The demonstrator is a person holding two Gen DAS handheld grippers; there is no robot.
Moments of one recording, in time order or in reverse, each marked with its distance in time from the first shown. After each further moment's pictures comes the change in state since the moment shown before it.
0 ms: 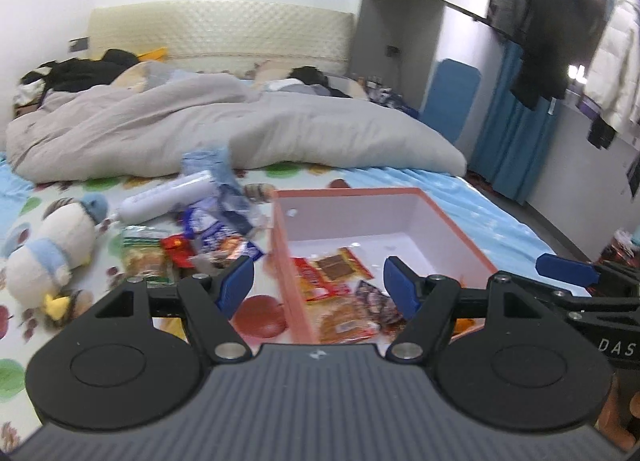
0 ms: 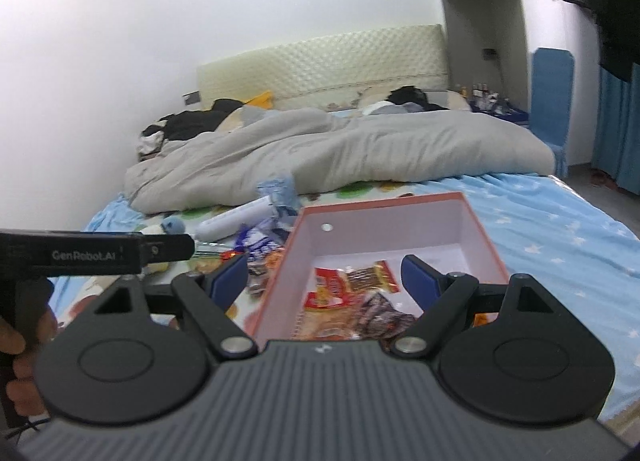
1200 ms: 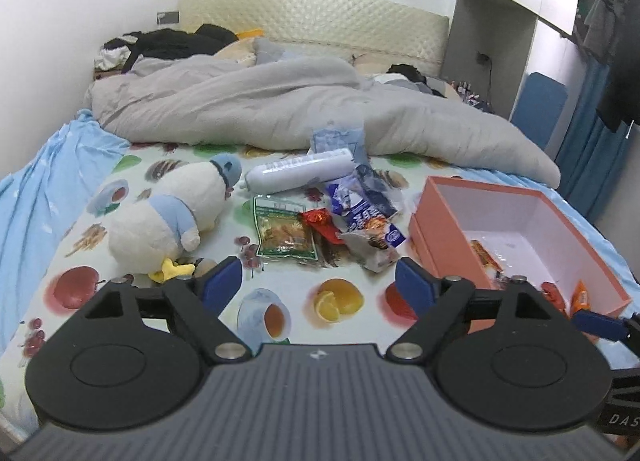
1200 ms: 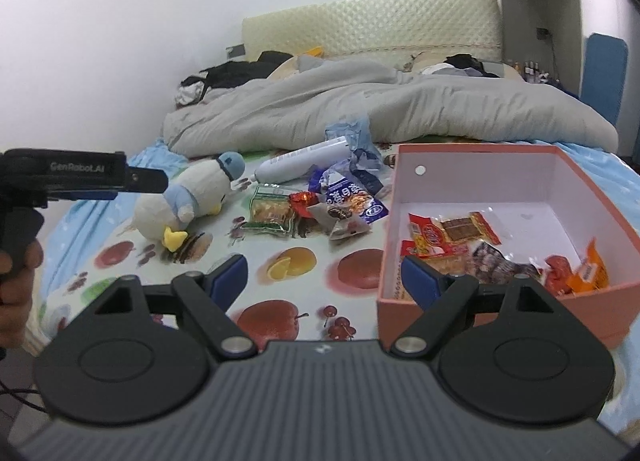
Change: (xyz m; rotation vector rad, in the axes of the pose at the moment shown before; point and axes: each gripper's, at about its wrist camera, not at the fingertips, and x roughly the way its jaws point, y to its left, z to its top) left arm -0.001 0.167 -0.039 -0.117 0.024 0.197; right arm 0.069 0.108 -0.060 -0.082 0.106 0.074
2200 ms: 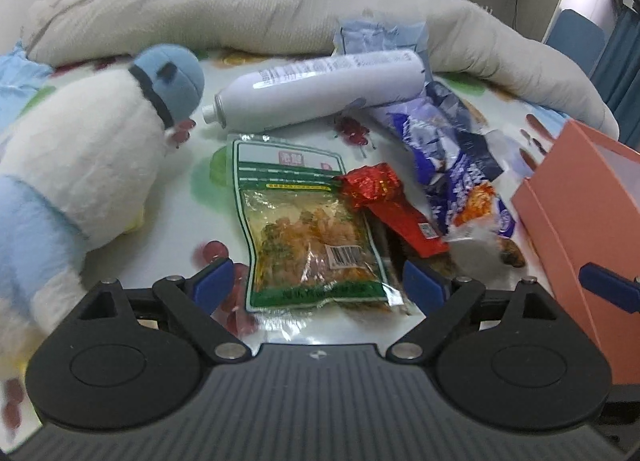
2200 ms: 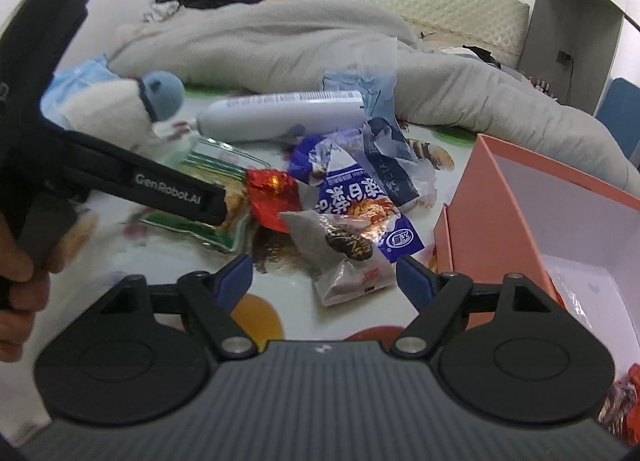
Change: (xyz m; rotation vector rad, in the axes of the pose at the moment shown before) left arm 0.324 0.059 0.018 -0.008 0.254 -0.039; right arm 0.256 0.038 0.015 -0.222 0.124 -0.210
